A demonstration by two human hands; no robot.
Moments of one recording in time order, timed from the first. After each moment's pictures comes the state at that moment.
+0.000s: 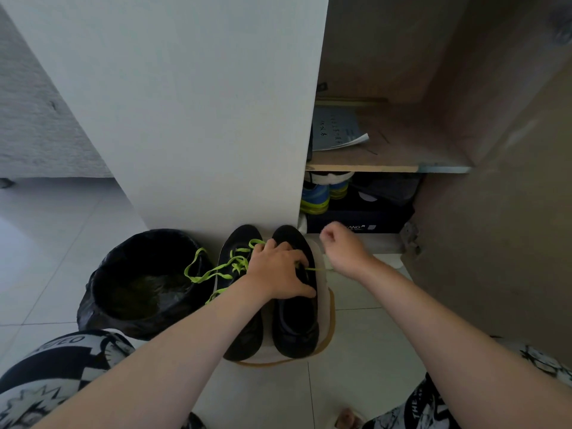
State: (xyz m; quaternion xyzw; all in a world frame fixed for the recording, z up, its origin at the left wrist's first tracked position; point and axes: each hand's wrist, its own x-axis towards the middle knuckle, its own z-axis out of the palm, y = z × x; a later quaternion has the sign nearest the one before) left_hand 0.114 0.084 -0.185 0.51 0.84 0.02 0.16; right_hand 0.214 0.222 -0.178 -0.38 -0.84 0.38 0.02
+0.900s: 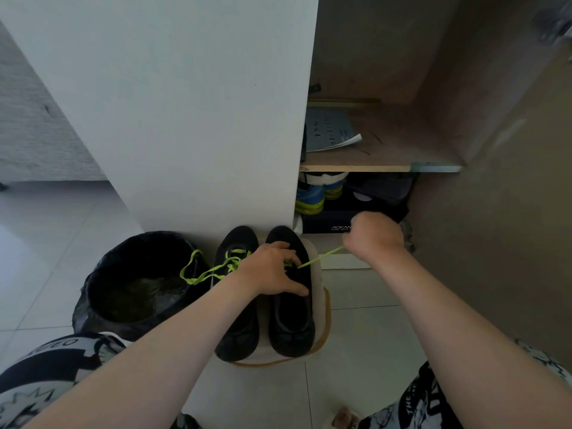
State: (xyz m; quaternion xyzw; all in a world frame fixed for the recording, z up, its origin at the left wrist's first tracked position) left_hand 0.097 0.080 -0.189 0.50 0.81 0.11 0.27; right_hand 0.233 0.248 -0.138 -0.42 -0.90 0.04 -0.06
